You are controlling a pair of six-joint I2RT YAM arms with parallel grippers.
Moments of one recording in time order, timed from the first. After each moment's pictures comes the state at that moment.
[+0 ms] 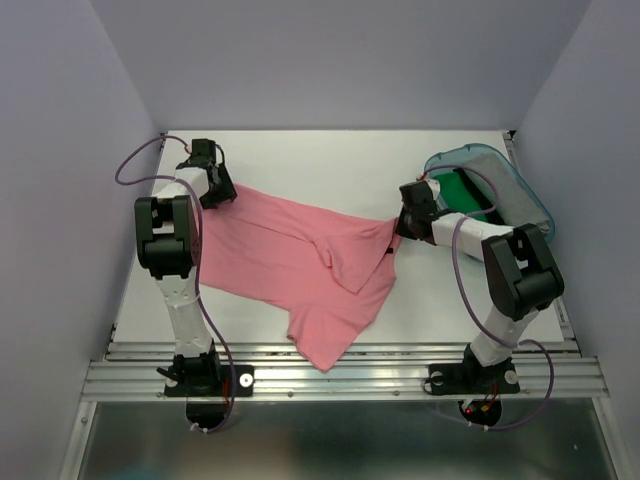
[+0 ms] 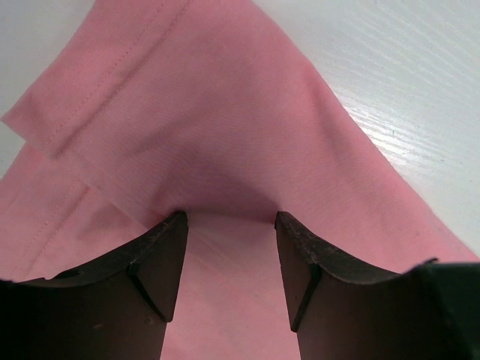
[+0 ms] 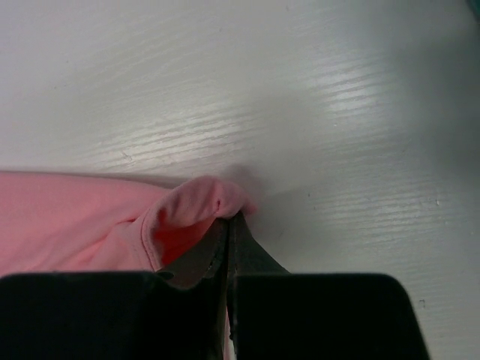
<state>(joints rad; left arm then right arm) 0.04 2.12 1.57 -0.46 -0.07 -0.36 0.35 1.75 1.00 -0.13 0.28 0.57</state>
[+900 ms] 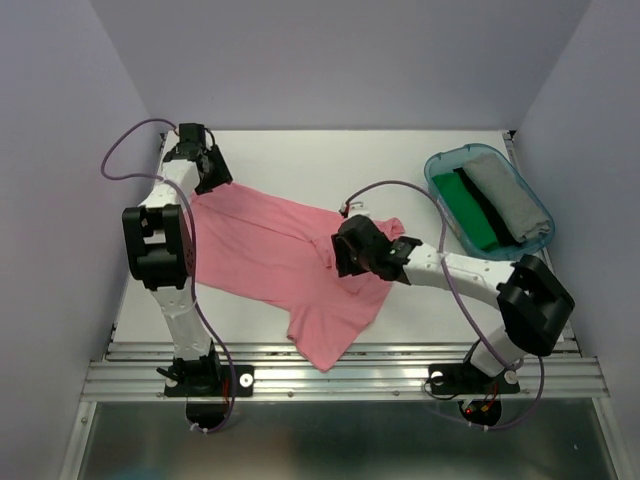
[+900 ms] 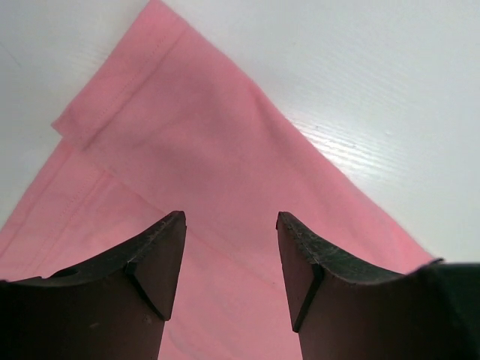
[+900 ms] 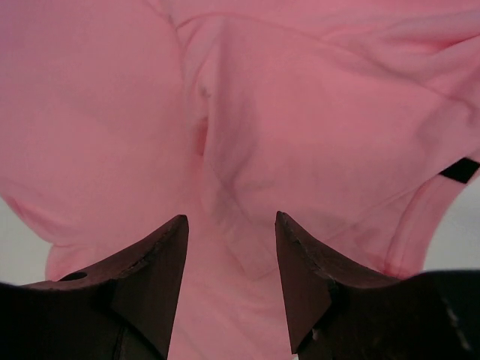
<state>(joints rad) 0.05 2.01 1.60 -0.51 0.00 -0.36 0.83 1.53 1.01 -0.28 0.27 0.50</state>
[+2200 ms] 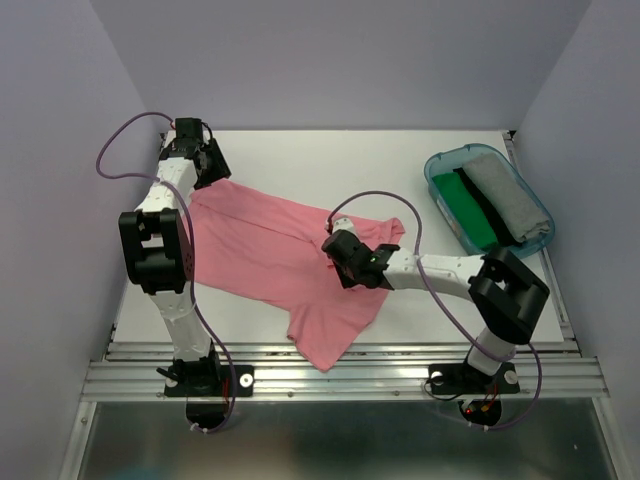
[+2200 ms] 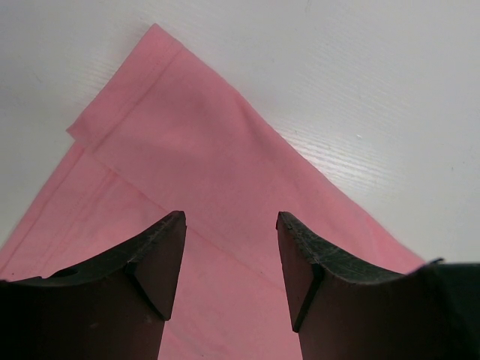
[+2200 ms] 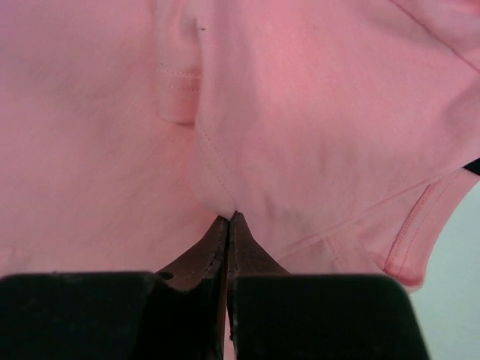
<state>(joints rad) 0.05 1.95 1.63 -0.53 0.00 -0.36 0.95 1.71 1.04 -0.33 0.37 0.42</state>
